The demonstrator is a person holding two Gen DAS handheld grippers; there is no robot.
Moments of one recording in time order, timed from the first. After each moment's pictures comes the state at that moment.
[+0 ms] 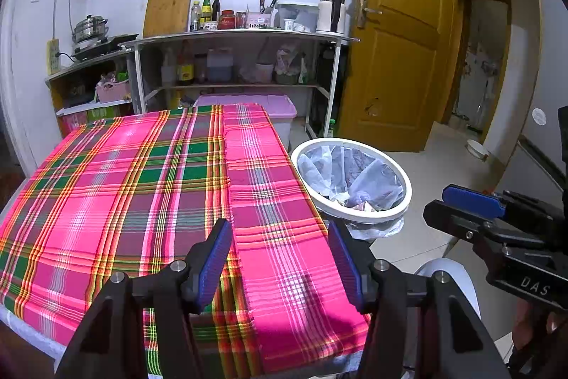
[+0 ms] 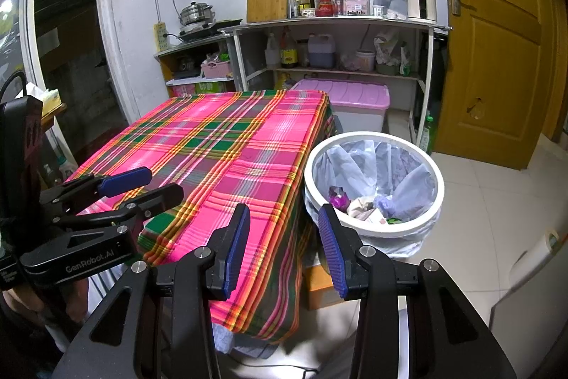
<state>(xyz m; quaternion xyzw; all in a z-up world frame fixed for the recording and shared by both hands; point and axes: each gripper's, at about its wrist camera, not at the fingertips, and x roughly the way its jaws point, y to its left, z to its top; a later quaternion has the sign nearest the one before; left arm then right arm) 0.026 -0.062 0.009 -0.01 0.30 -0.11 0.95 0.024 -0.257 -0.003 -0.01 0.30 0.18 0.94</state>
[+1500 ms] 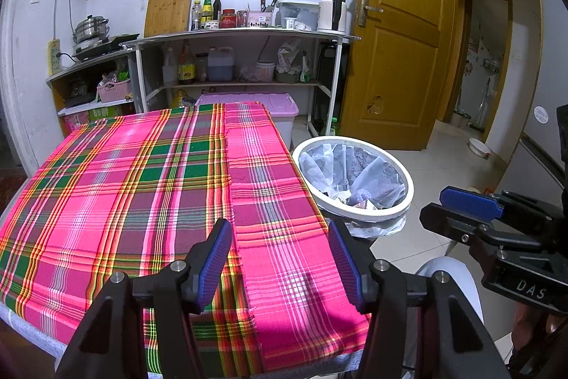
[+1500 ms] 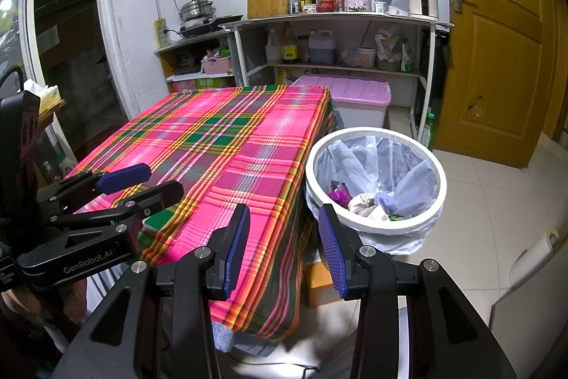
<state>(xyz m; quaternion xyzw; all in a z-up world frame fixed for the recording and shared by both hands) 0.025 -0.062 0.010 -0.01 0.30 -0.11 0.95 0.025 -0.258 -0.007 -0.01 0.31 0.18 0.93</state>
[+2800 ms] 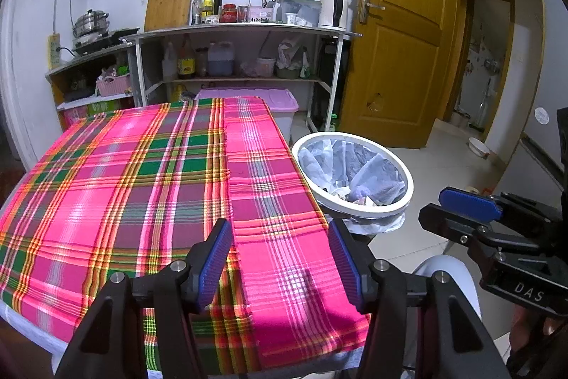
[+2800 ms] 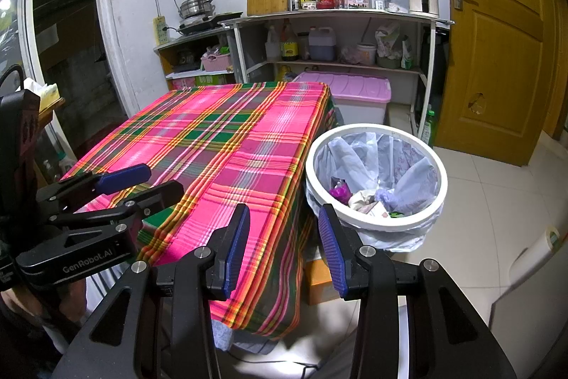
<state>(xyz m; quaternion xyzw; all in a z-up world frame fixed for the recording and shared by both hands) 0.019 -0.061 -0.001 -0.01 0.31 -0.11 0.95 0.026 -0.257 -0.011 -0.01 0.31 0.18 0.93</state>
